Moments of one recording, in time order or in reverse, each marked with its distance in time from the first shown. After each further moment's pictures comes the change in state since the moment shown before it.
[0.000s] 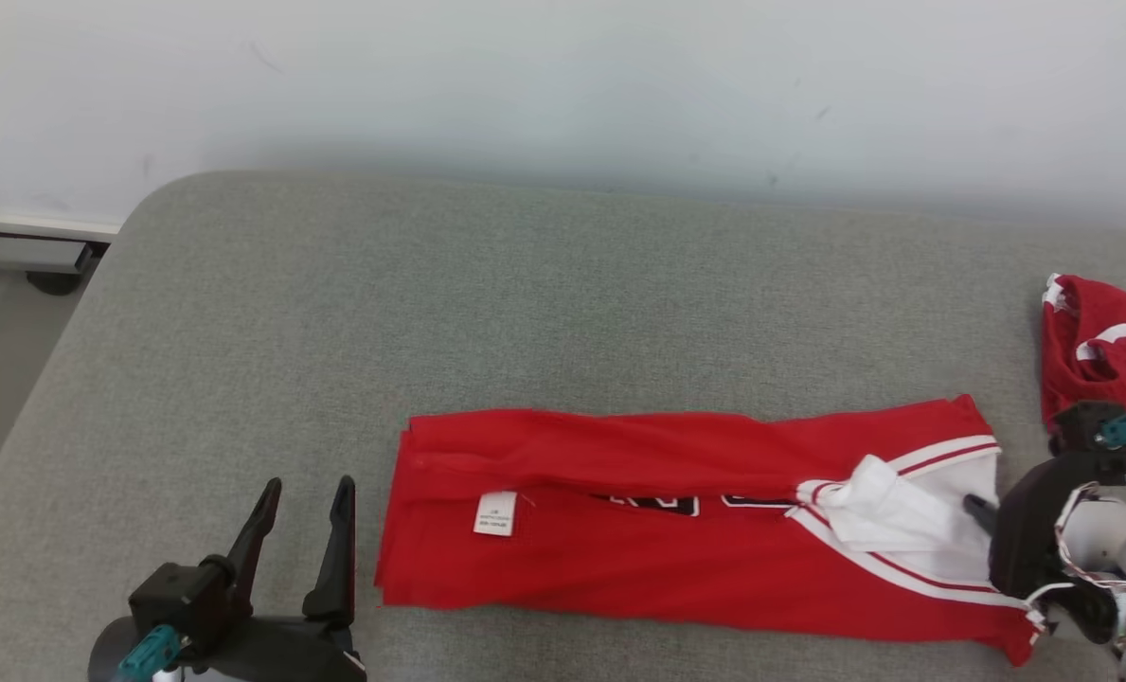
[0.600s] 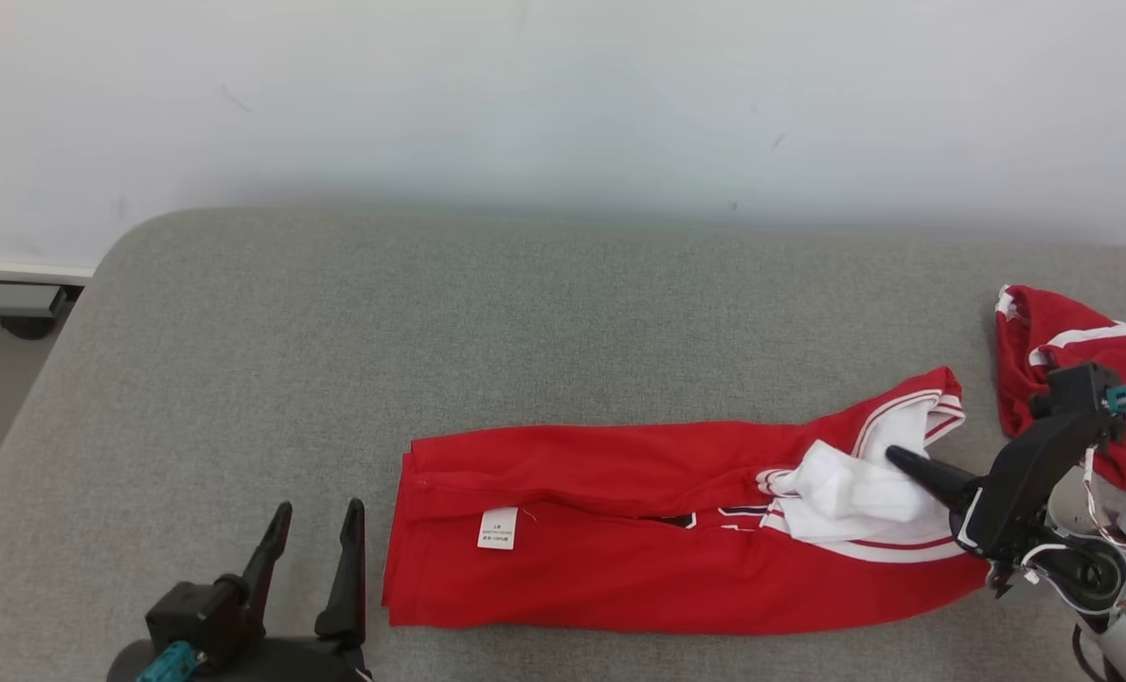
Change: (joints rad) left arm 0.023 -0.027 0.016 0.015 0.009 0.000 0.000; right arm 0.023 -0.004 -0.117 -0.180 0.236 0.132 0.054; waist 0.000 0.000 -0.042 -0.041
